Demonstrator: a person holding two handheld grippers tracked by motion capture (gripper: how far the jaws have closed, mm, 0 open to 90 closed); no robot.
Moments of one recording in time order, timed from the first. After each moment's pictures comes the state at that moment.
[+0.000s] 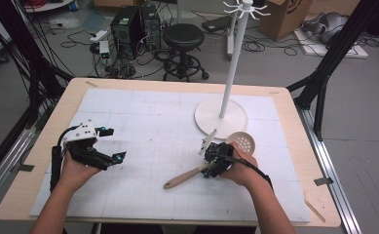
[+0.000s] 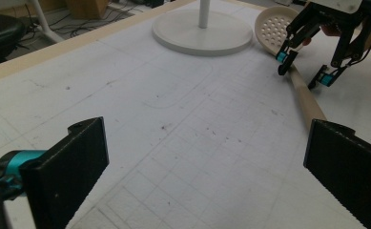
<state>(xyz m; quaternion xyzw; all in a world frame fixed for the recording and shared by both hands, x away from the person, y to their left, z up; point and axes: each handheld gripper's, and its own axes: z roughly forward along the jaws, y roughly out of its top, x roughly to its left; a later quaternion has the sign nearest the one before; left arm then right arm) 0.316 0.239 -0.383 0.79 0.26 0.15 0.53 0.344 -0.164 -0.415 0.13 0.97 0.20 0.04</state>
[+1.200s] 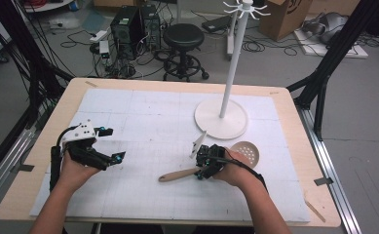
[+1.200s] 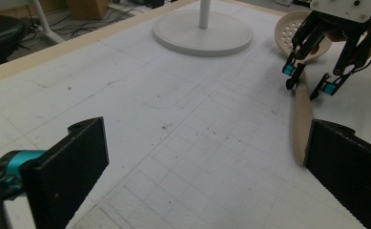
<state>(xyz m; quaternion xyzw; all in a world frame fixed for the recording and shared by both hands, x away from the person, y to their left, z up) 0.315 0.240 -0.382 0.79 0.26 0.15 0.53 0.338 -0.140 -0.413 0.10 0.98 0.19 0.02</state>
